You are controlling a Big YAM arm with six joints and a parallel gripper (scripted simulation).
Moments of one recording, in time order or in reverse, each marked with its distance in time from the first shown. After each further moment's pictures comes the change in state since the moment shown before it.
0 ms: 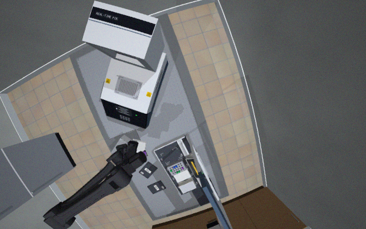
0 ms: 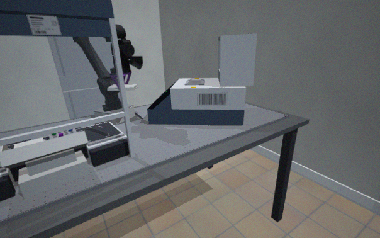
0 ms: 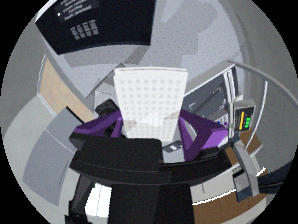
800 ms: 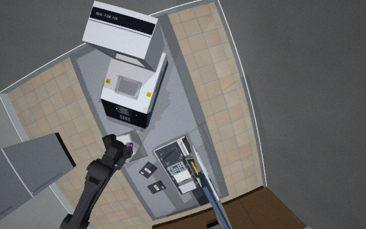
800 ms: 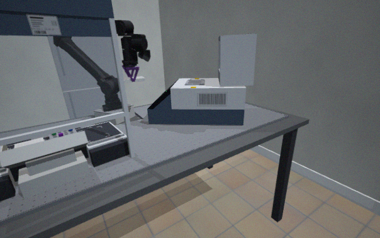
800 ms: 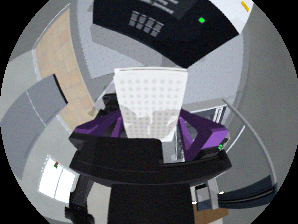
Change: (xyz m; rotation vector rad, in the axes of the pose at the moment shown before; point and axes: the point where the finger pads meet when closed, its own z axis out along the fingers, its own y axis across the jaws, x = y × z) arm -0.026 0.073 -0.025 0.005 0.003 -0.429
